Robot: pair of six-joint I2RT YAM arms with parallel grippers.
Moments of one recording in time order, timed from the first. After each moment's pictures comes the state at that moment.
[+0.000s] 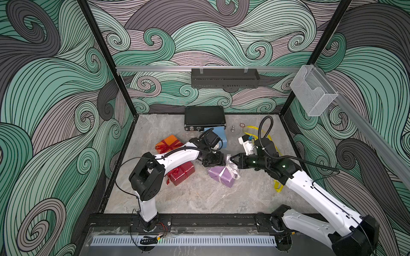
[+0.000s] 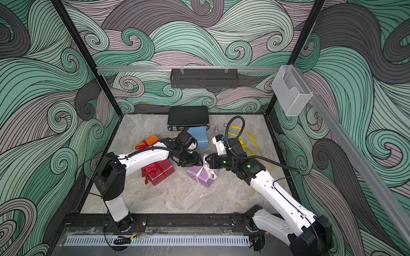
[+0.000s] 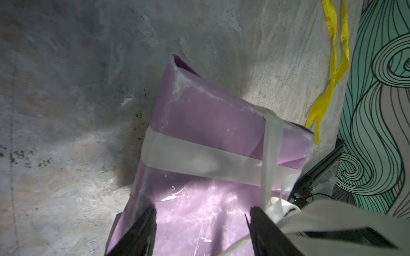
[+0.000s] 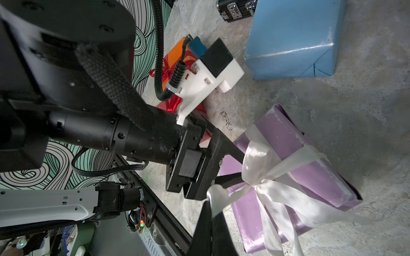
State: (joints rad) left arm -0.78 1.81 1.37 -0.71 0.31 -0.68; right arm 0.55 1.03 0.88 -0.52 -0.37 0.50
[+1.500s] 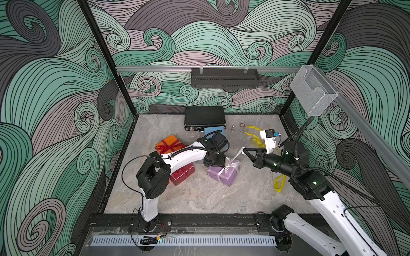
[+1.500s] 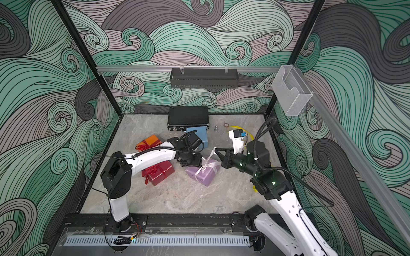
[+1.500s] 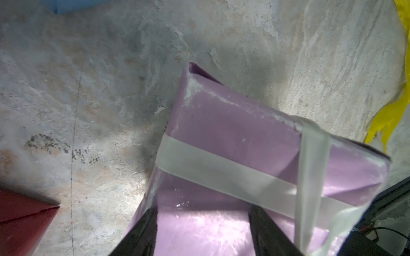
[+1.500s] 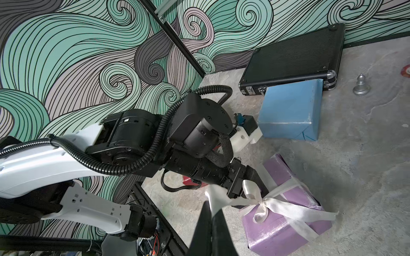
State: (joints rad) left arm -0.85 1.88 1.49 -0.84 0.09 -0.66; right arm 0.47 0.75 0.97 -0.56 -0.35 0.48
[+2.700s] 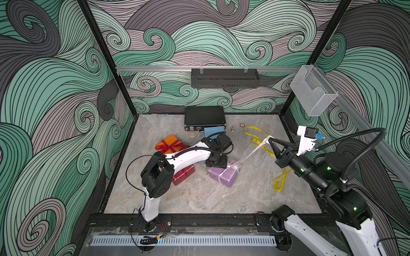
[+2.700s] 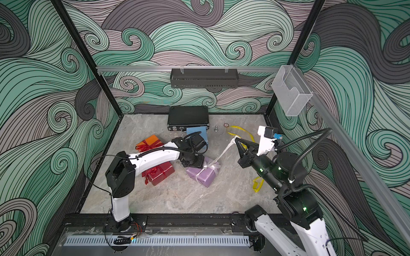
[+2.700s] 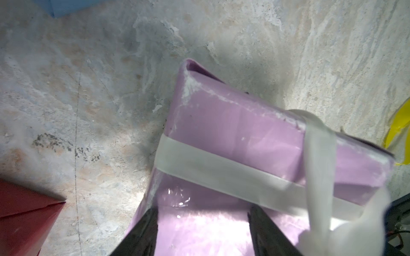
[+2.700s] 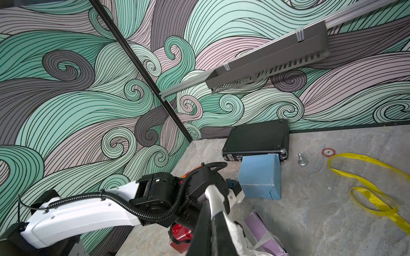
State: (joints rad) left arm -0.88 1.93 1.57 -0.91 0.03 -0.65; right arm 0.46 0.62 1.18 -0.62 -0.09 0.44
